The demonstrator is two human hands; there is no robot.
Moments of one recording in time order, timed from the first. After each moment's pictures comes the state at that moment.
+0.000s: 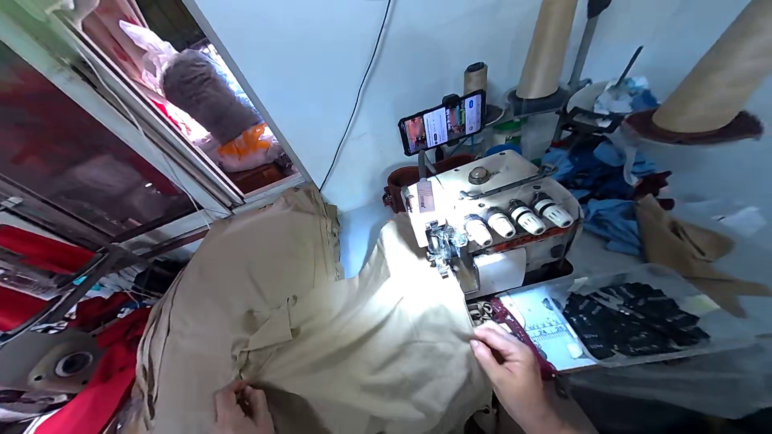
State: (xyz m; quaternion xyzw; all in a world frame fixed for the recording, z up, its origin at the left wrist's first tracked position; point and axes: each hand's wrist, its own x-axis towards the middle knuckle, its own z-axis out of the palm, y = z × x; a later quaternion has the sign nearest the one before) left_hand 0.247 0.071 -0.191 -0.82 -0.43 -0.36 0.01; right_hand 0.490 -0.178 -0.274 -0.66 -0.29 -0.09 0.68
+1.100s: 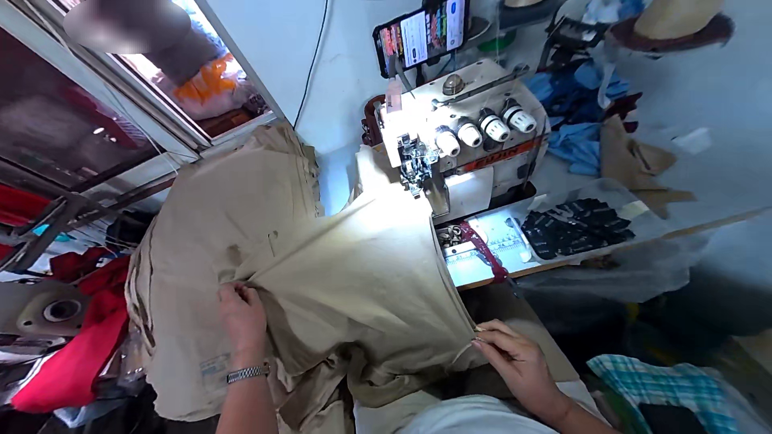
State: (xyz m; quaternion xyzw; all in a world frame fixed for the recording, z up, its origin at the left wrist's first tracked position) left_hand 0.264 0.123 -0.212 -0.83 -0.48 -0.28 -0.10; right_hand 0.413 -0.290 -0.355 -0.70 -0.36 -0.02 0.62
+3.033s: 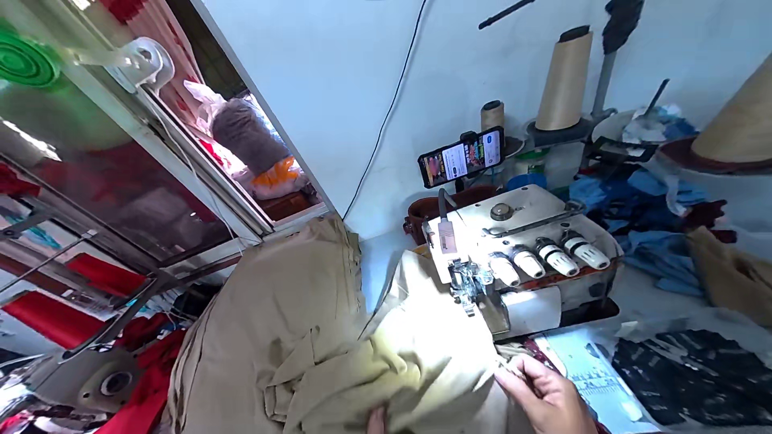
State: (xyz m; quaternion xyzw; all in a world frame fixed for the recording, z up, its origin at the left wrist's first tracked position) left_hand 0.324 -0.017 -0.204 -0.82 -0.24 -0.48 -0.21; right_hand 0.497 -0.184 -0.227 -0.65 -0.22 0.07 0.72
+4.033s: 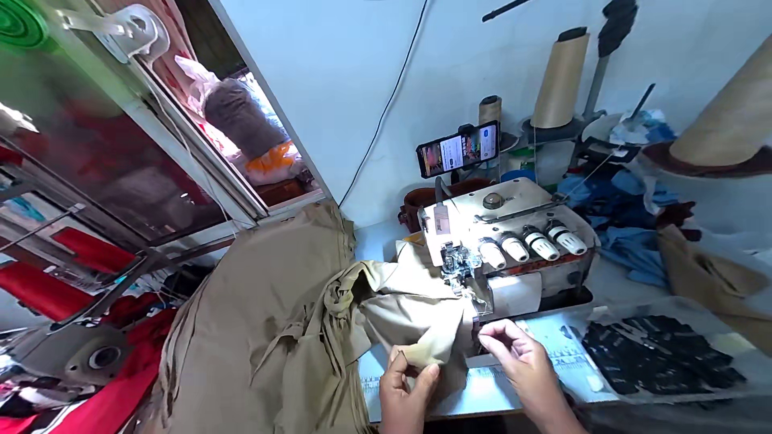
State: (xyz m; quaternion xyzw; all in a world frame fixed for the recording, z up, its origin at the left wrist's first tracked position) left_hand 0.380 -0.044 -0.225 -0.70 -0.16 -0.35 -0.60; right_hand 0.516 -0.171 -0.254 -0.63 -0.23 0.02 0.74
